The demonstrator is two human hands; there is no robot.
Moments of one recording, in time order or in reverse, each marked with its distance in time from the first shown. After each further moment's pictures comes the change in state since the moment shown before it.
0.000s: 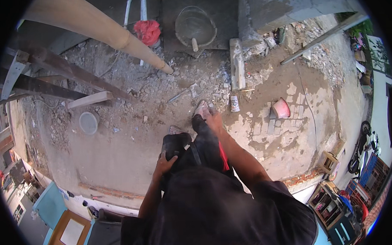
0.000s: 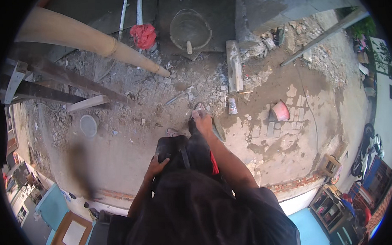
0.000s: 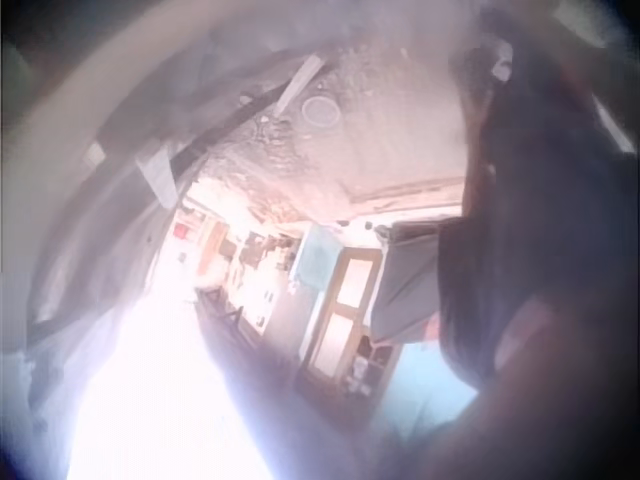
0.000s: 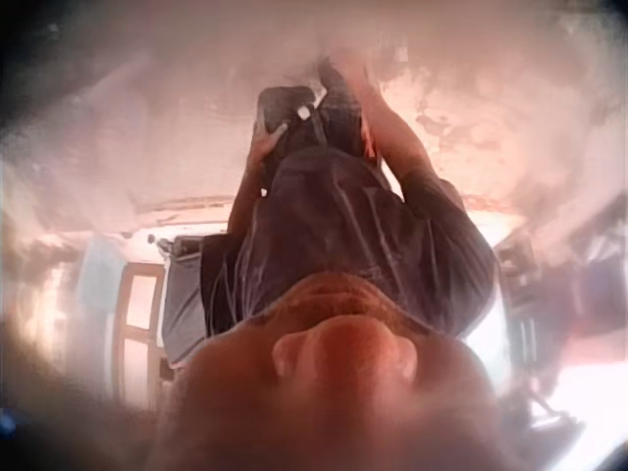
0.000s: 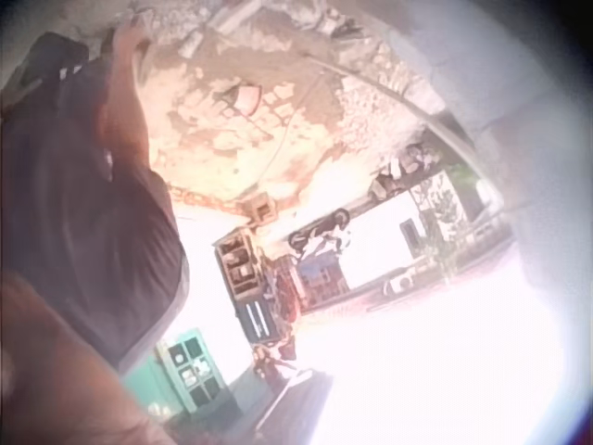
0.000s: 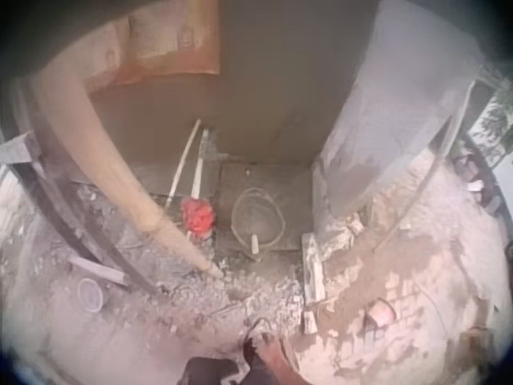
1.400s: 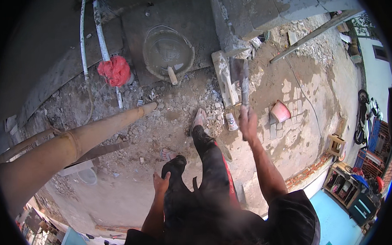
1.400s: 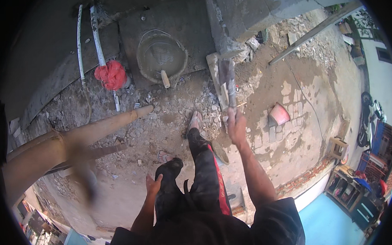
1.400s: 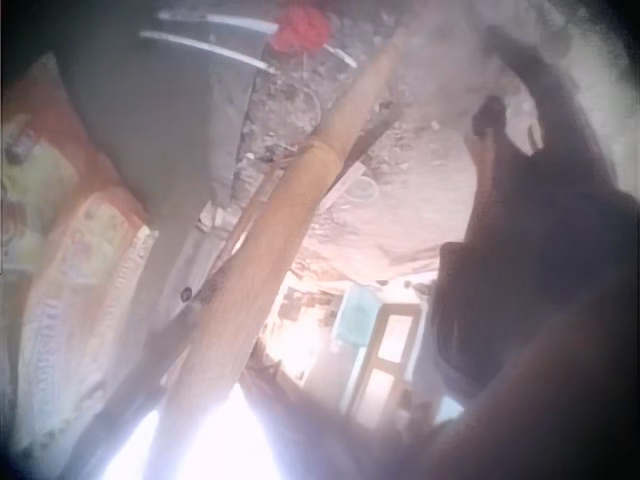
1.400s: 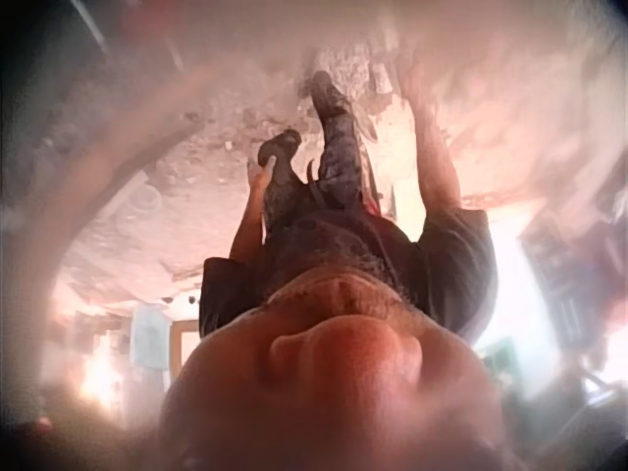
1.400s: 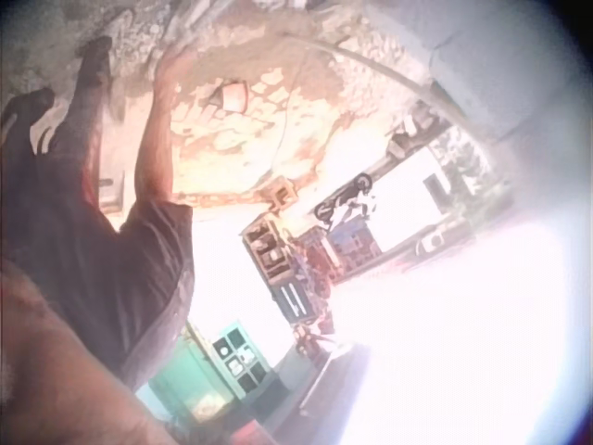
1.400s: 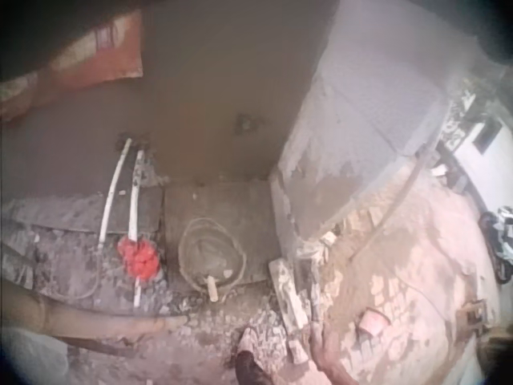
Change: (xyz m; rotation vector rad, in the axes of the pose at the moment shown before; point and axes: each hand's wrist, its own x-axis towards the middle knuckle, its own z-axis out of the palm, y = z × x) left_hand 0.216 0.080 0.038 0.074 0.225 0.008; right_hand 0.137 -0.098 -0.214 -0.144 0.471 -0.239
